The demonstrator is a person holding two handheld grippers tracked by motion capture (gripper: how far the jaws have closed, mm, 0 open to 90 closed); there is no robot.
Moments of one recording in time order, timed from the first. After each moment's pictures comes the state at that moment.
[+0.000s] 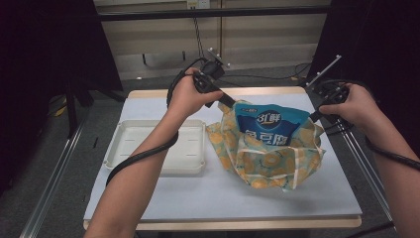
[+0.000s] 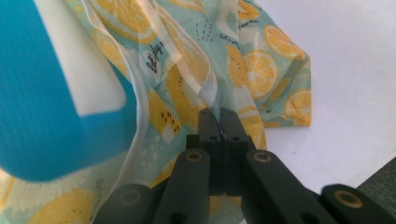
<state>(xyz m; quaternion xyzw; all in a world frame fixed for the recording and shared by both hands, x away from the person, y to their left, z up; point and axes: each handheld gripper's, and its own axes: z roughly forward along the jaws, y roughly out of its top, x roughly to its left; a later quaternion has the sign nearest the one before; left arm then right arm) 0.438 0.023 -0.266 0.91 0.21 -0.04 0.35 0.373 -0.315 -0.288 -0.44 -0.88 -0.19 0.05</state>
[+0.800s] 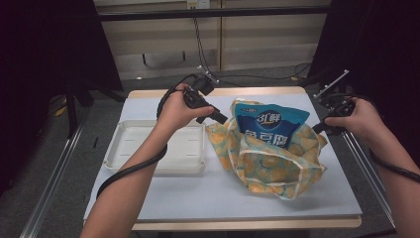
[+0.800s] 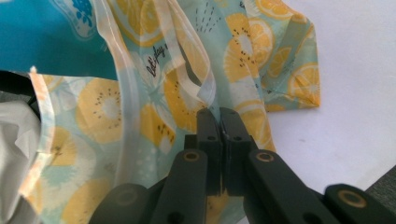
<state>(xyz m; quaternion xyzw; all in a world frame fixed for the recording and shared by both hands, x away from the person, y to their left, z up) 0.423 0.049 -0.302 0.92 0.21 -0.07 0.33 0.360 -0.337 -0.320 -0.45 -0.87 -0.20 0.06</state>
